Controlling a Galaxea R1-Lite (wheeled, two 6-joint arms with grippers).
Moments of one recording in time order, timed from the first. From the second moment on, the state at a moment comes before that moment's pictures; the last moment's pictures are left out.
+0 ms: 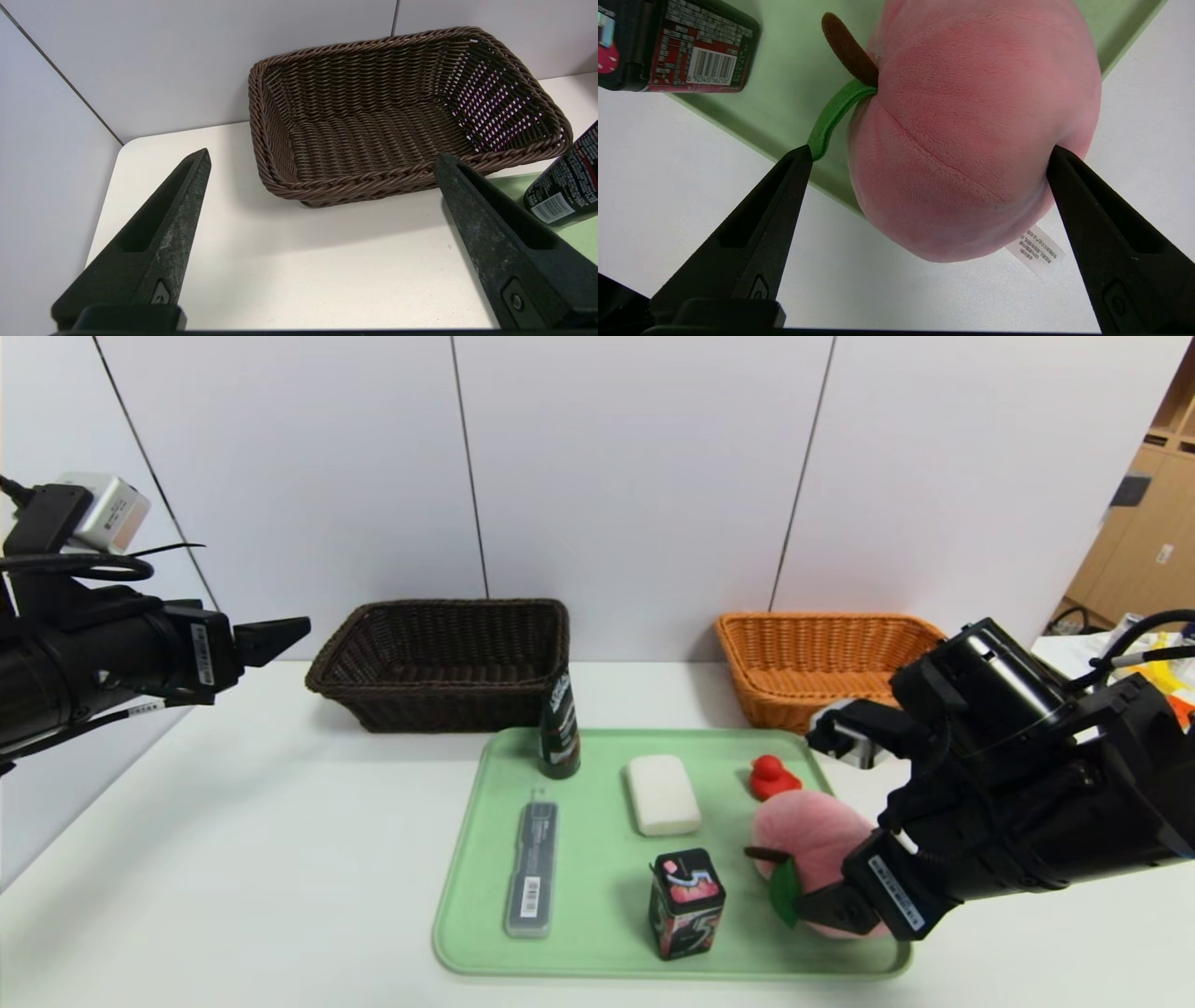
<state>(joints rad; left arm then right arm) -0.02 1.37 -0.82 -0.40 -0.10 0.09 0.56 1.59 -1.01 0.47 -0.01 -0.04</state>
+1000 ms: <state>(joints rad) -0.02 1.29 -0.75 -0.40 -0.10 0.08 0.58 1.39 -0.97 0.34 0.00 -0.08</state>
